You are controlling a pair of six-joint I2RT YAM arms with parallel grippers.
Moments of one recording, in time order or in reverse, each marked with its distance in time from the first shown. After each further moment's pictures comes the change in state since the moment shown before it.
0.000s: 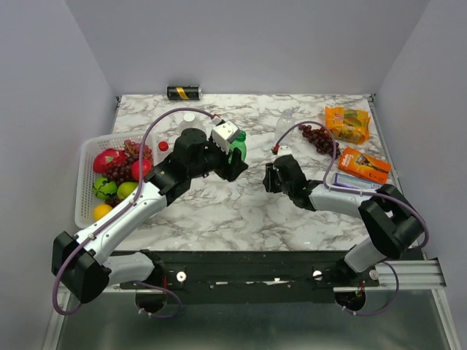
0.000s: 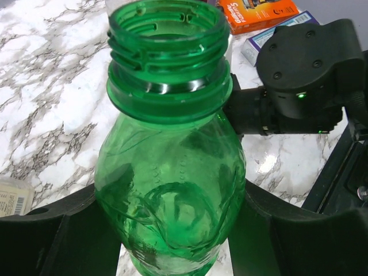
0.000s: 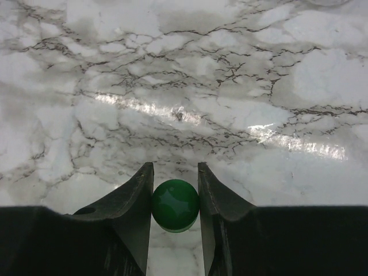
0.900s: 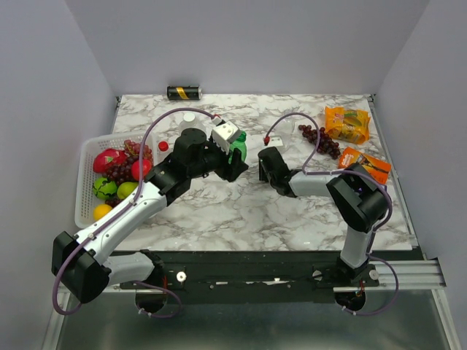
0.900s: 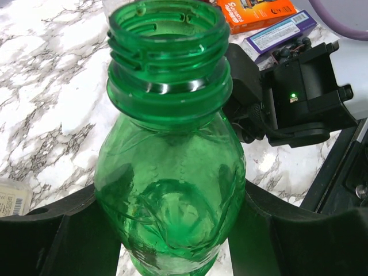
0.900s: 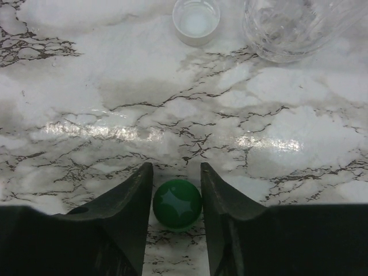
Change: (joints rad) left arm 0.000 0.000 0.000 -0.001 0.010 0.001; right arm 0.000 0.317 0.221 0.050 0.243 0.008
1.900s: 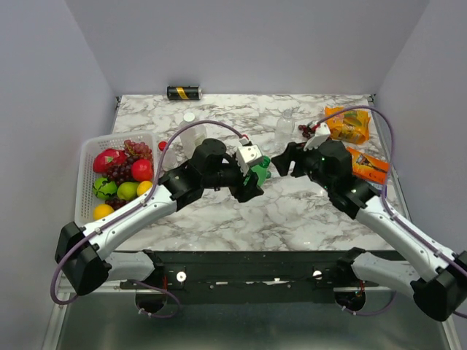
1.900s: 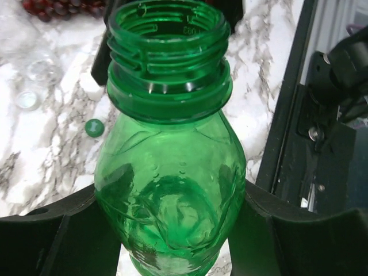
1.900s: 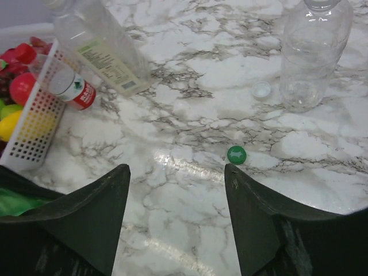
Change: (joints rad) left arm -0.139 0.037 0.001 -0.034 0.148 0.115; right arm -0.060 -0.798 -0.080 -0.335 -0.359 -0.002
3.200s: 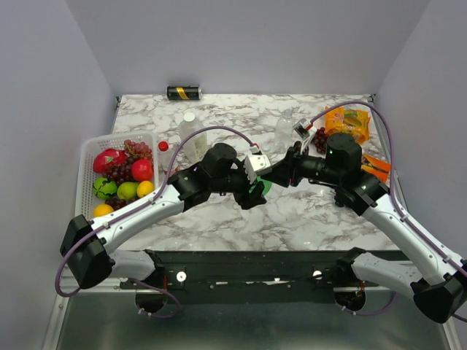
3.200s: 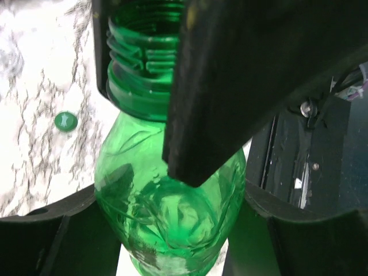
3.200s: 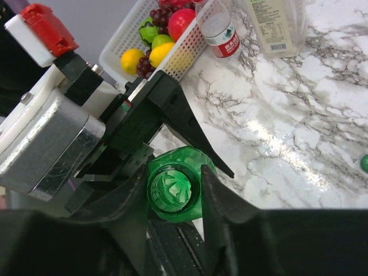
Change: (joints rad) left arm -0.071 0.058 0.005 -0.041 0.010 0.043; right arm -0.028 -0.047 0.142 -0.156 -0.615 0.048
